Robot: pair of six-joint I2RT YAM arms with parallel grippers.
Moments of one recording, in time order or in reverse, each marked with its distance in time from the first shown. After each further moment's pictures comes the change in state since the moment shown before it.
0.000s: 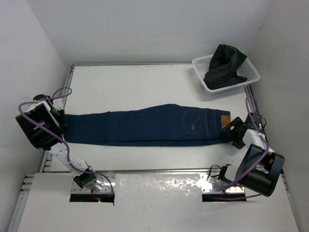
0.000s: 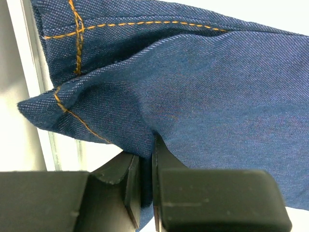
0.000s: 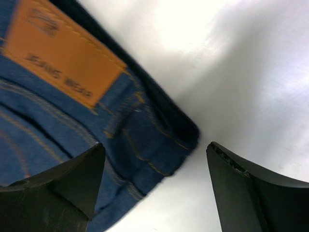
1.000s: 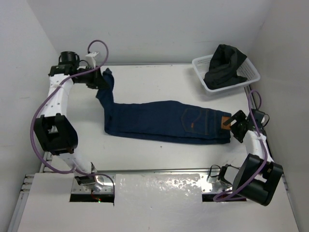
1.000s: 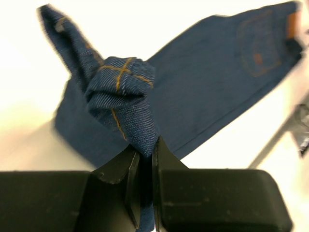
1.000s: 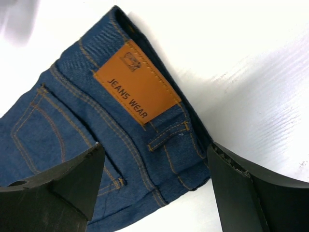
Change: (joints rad) left arm -0.472 -0.205 0.431 -0.265 0.658 -0.099; right arm 0.021 -0.096 0.034 0.034 -0.033 0.028
